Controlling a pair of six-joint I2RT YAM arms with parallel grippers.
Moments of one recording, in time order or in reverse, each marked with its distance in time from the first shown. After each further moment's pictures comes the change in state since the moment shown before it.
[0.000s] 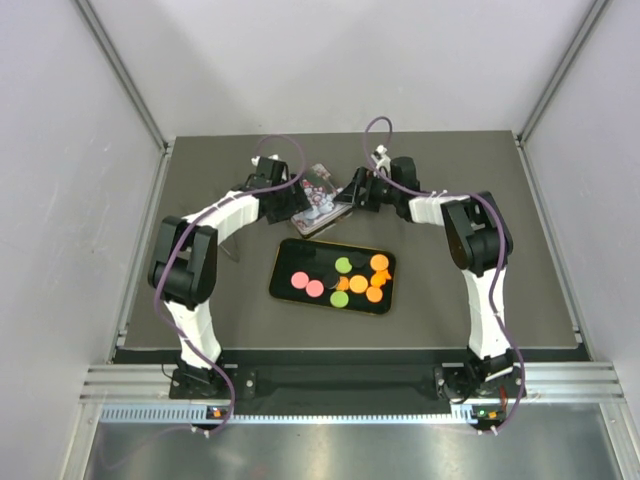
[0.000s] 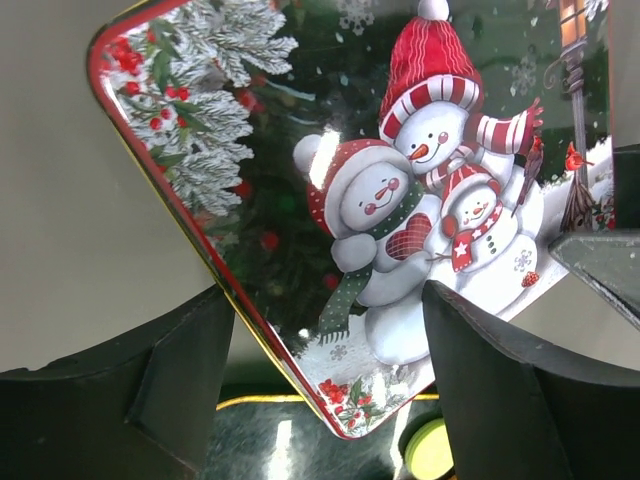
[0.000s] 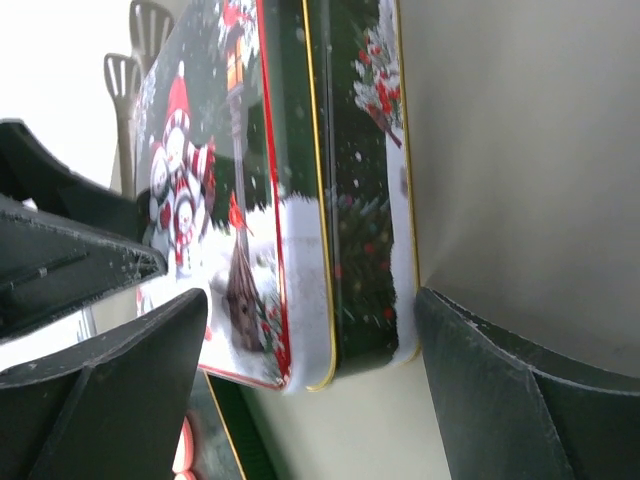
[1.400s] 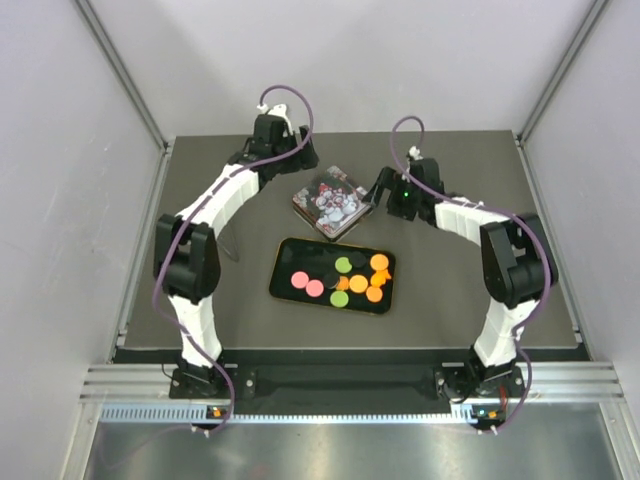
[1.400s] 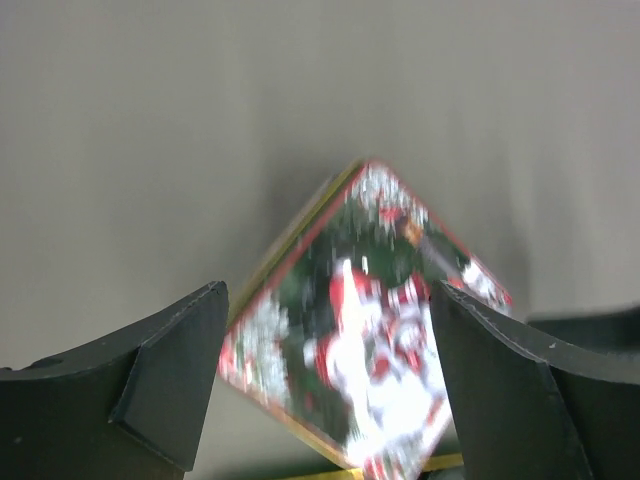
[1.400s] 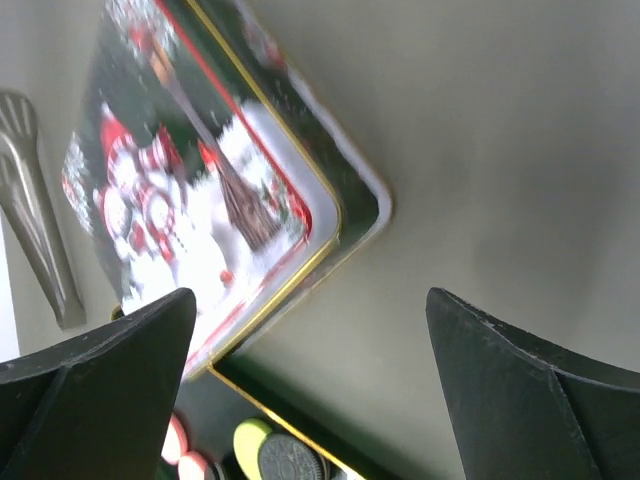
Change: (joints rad) left arm -0.005 0.022 0.322 -0.005 -0.023 0.186; right arm -0.034 -0.384 -0.199 -0.370 0.415 -0.021
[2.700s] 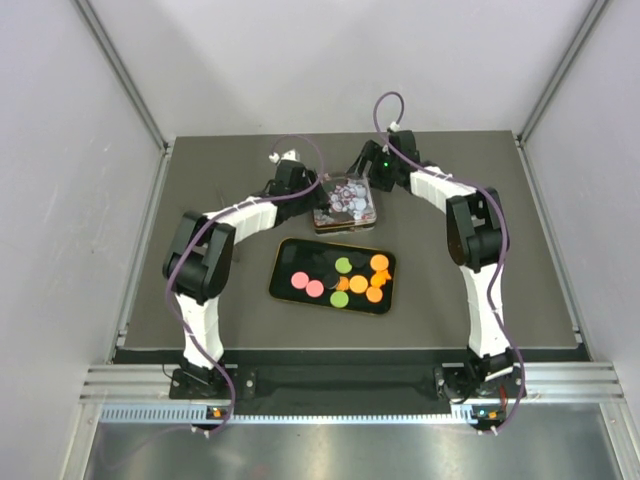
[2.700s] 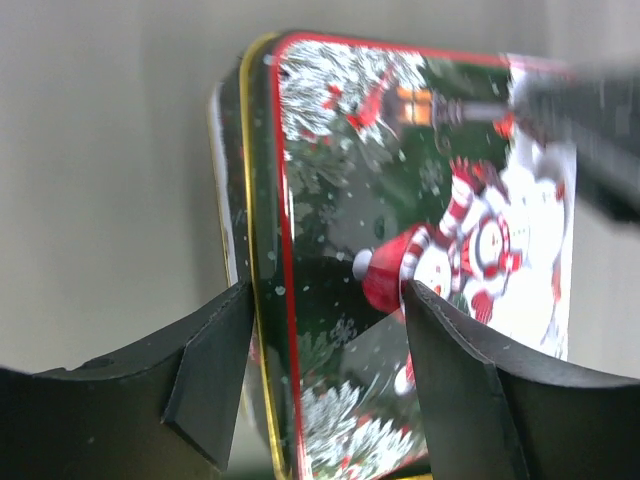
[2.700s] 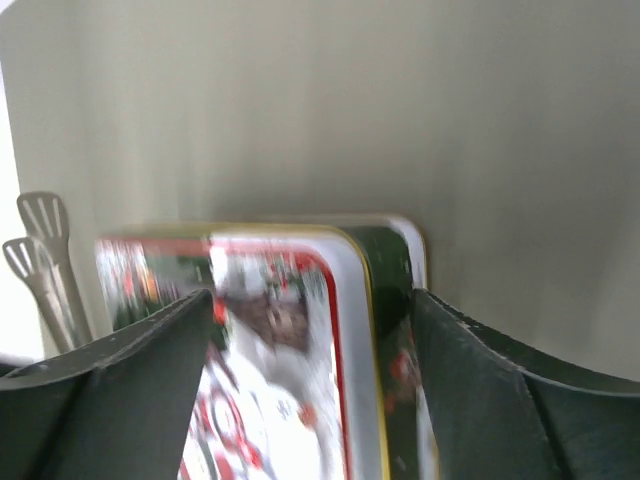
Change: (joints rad) left arm -0.072 0.073 -0.313 0.296 -0.034 -0.255; right arm 0.008 0.428 0.554 -0.123 -0.037 0.067
